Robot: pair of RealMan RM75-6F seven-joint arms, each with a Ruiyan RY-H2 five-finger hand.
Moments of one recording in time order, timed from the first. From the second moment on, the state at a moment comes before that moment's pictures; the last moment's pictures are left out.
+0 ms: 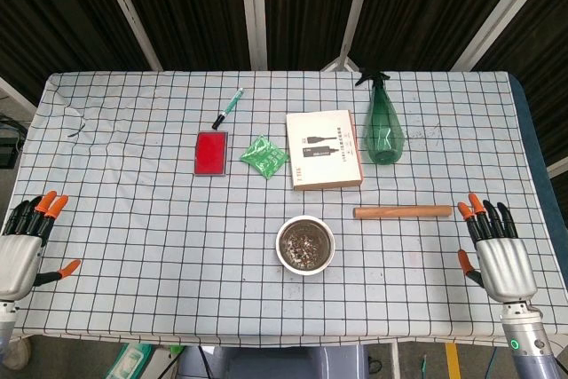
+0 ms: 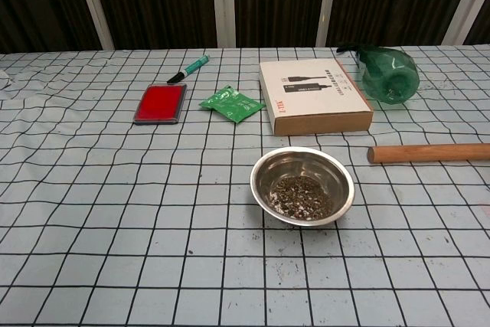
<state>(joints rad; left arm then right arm) -0.10 -1.16 -0.02 -1.58 1.54 1.49 0.08 0.14 -1.20 0.06 -1.59 -1.55 1.47 -0.24</state>
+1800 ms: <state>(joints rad) -0.13 -1.13 -0.03 -1.63 1.49 1.43 0.03 0.51 -1.64 0.20 -1.30 -1.22 1.08 -0.52</state>
